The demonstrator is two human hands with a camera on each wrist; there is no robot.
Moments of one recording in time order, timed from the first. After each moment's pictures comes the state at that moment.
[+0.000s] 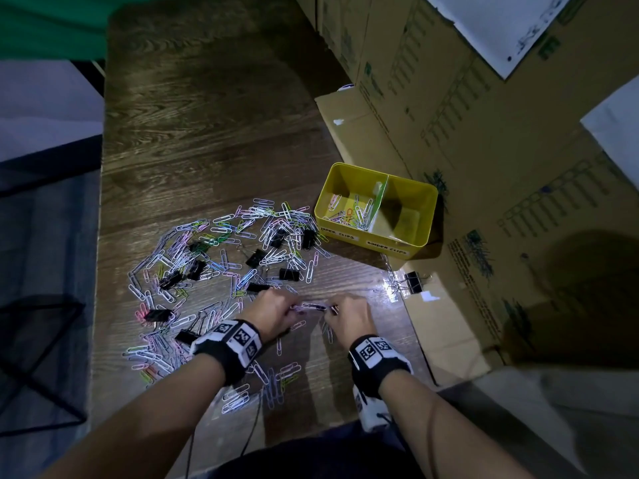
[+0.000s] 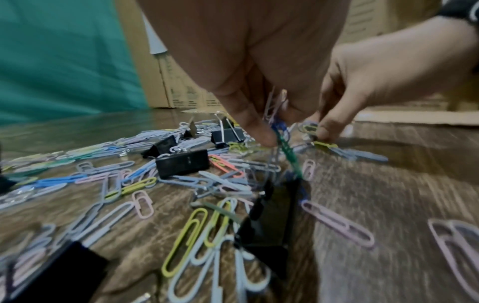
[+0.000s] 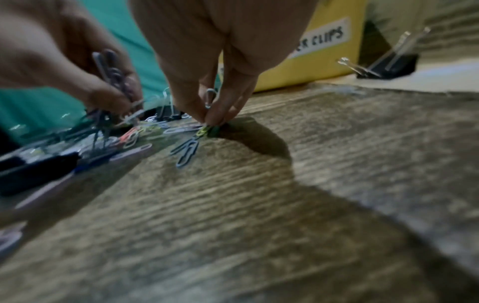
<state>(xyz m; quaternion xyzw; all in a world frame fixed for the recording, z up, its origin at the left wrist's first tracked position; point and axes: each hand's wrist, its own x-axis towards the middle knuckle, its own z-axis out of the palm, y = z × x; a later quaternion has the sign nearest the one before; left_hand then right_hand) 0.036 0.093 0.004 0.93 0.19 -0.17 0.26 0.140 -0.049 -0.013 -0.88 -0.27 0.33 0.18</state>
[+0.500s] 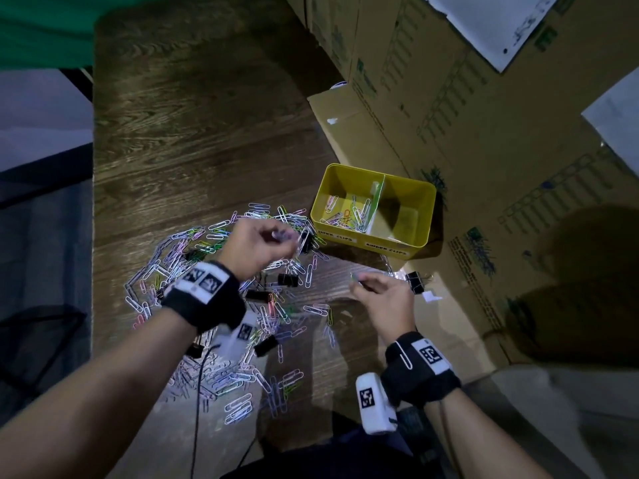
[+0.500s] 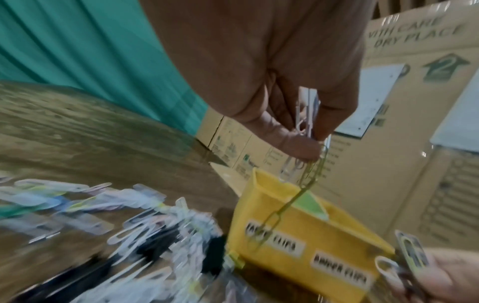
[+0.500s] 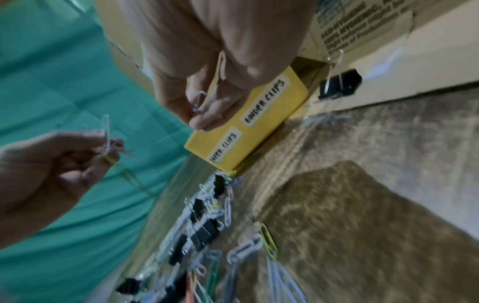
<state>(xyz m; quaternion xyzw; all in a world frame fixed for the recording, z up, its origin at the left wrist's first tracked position) 0.094 0.137 0.099 0.78 0.28 0.05 0.56 0.172 -0.070 0.034 -0.75 -0.01 0.28 0.60</state>
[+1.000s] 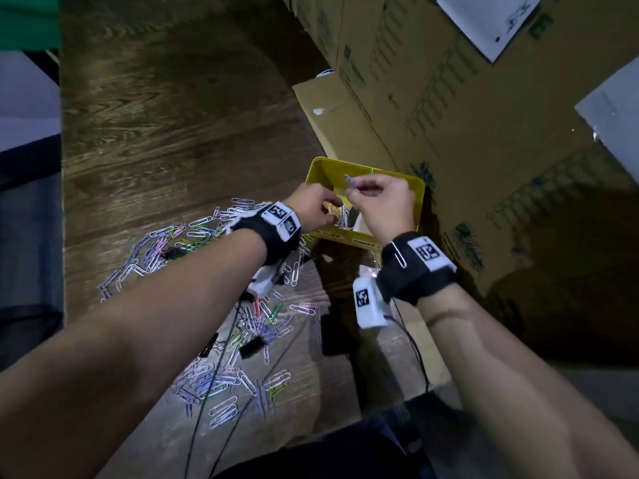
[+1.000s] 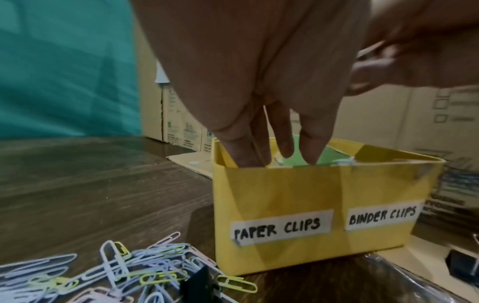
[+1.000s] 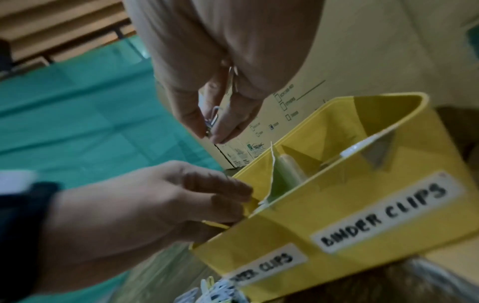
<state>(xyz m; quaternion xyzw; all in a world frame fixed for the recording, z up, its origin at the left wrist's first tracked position) 0.219 0.132 0.062 0.93 0.16 -0.13 0.29 0.275 -0.003 0.086 -0.82 -0.12 0.16 0.54</state>
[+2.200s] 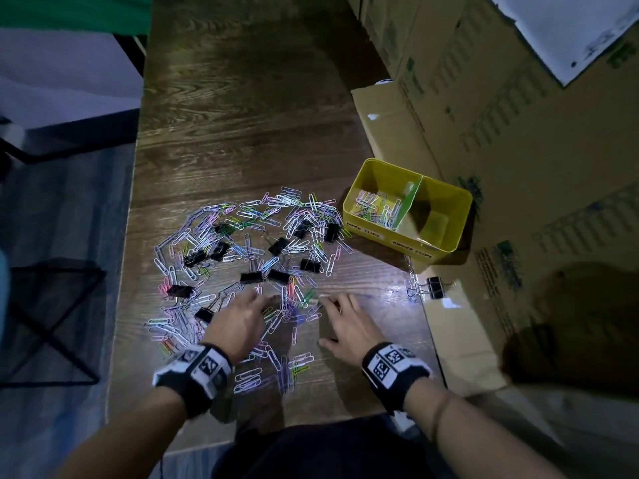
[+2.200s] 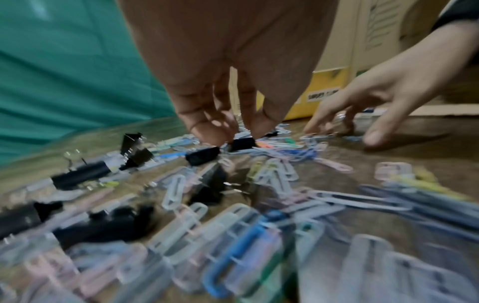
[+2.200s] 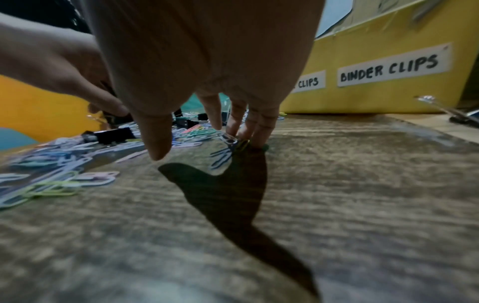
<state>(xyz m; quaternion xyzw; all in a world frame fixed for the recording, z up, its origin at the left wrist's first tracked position) -0.050 0.100 0.010 0.94 0.28 -0.08 0.17 0.122 -0.056 -0.017 -0.78 -0.55 0.31 0.05</state>
